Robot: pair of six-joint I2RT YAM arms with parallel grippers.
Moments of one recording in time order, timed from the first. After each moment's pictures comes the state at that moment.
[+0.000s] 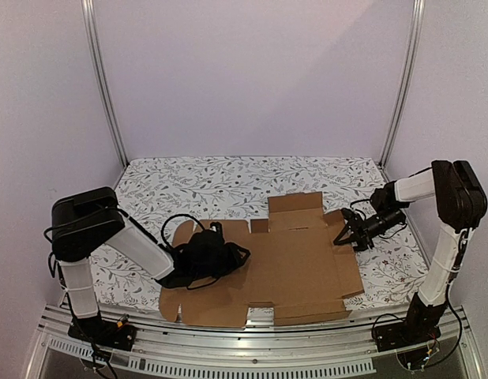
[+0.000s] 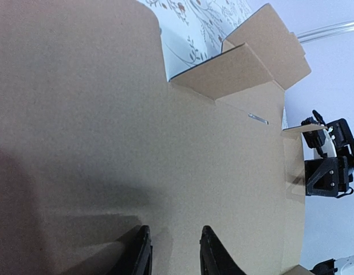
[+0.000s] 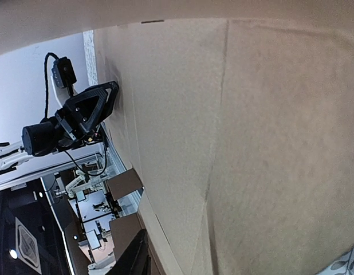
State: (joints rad) left arm -1.02 1.94 0.69 0.70 -0.21 -1.20; right arm 0.06 1.93 1.06 -0.90 -1.02 -0.14
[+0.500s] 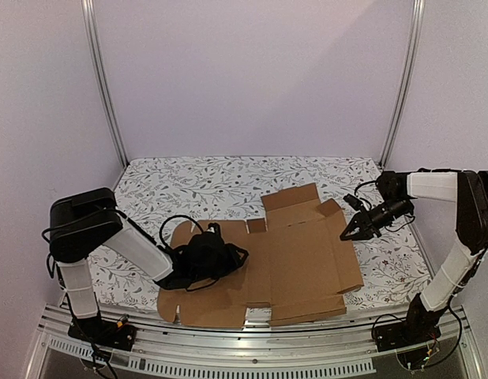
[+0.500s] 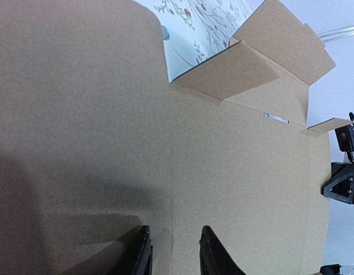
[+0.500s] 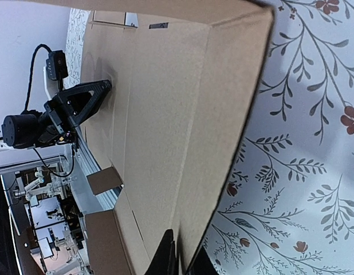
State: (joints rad) left arm -1.03 1.93 0.67 0.69 -0.25 -1.21; right arm 0.10 1.67 1.03 -0.89 -0.86 -0.11
